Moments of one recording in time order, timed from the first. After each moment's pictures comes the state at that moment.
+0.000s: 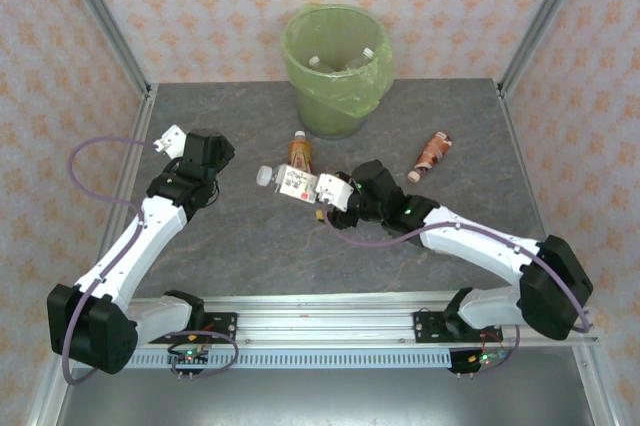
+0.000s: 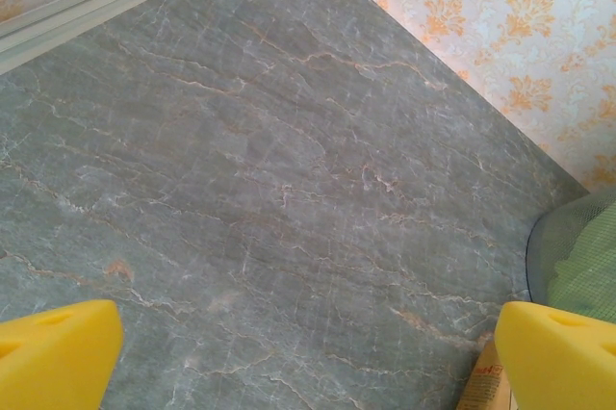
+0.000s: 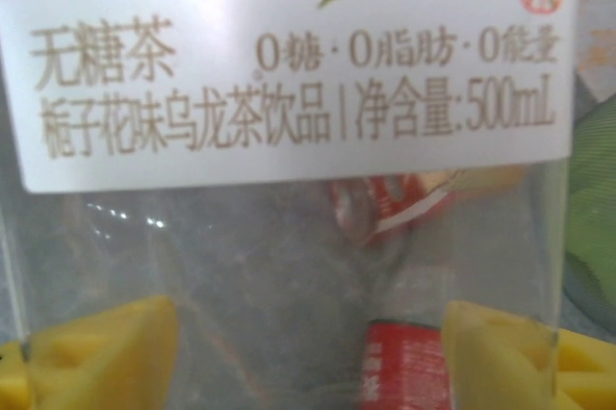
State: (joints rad) left arm -0.23 1.15 0.95 -0.54 -0.53 -0.91; right arm 0.80 1.28 0.83 -0.12 -0.13 -0.49
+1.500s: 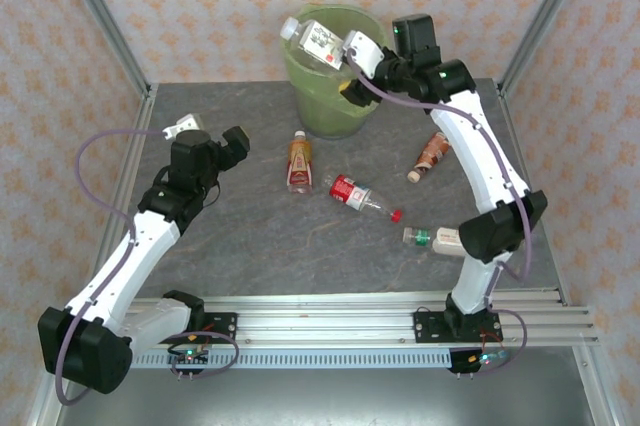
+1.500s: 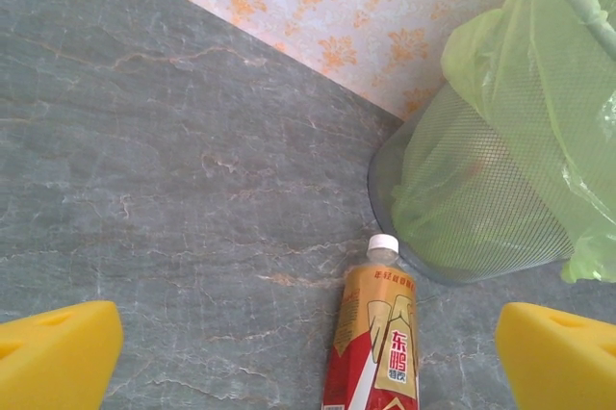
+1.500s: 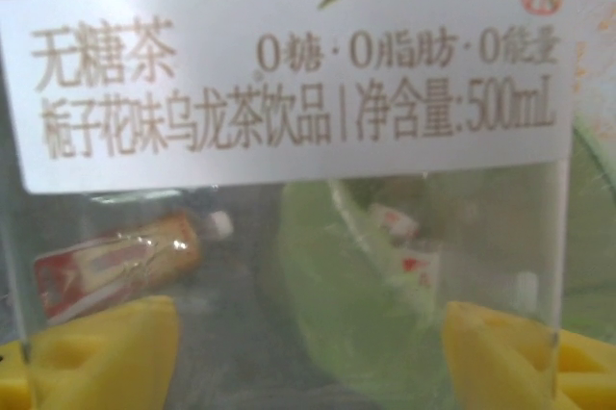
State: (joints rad) left arm -0.23 1.04 0.89 -0.33 -0.24 -0.67; right arm 0.40 1.84 2.16 -0.89 -0.34 -0.68
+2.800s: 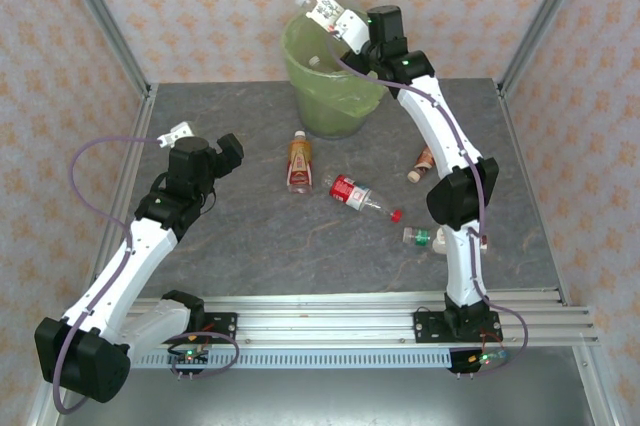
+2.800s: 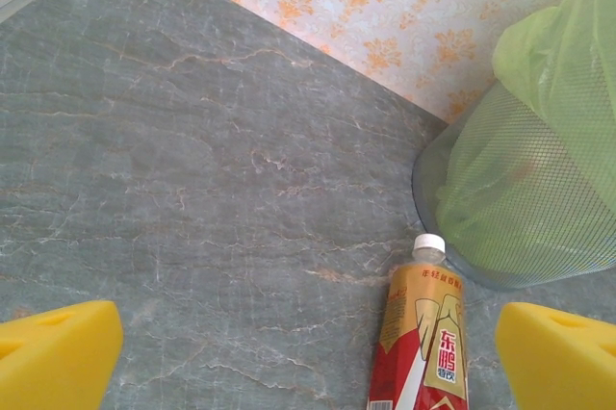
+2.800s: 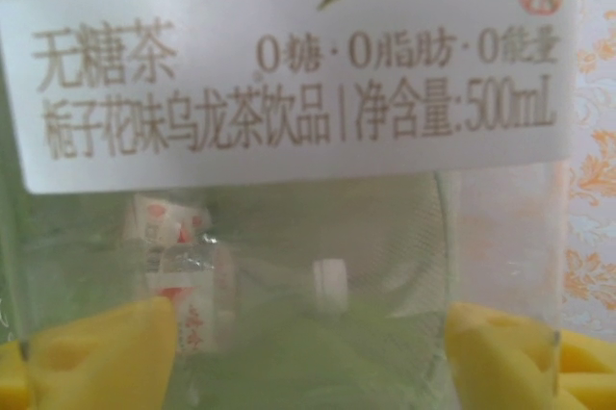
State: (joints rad) left arm -0.23 0.99 0.86 -0.39 -0.31 -0.66; right arm 0.40 2.17 2.40 -0.67 0.10 -0.66
